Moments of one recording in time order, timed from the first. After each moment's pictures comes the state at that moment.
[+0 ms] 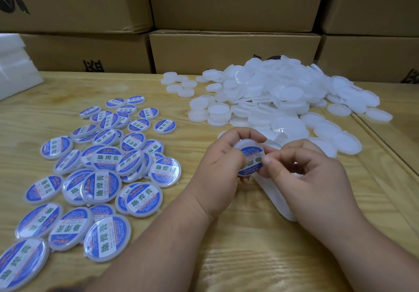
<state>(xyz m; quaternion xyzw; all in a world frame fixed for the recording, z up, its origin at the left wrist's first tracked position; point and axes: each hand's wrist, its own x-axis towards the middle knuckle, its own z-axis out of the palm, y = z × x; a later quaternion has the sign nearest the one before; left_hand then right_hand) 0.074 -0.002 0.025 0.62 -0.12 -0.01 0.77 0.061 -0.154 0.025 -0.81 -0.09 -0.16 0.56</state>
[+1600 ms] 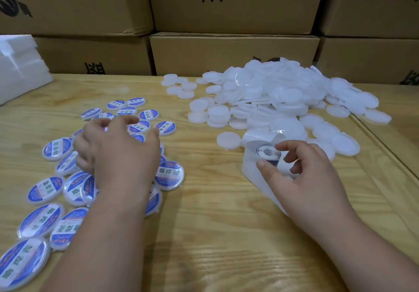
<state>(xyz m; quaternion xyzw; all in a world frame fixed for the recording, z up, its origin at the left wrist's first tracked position) 0.078 0.098 0.038 0.86 0.33 0.30 0.25 0.071 -0.162 0.011 -0.88 -0.04 -0.17 0.45</state>
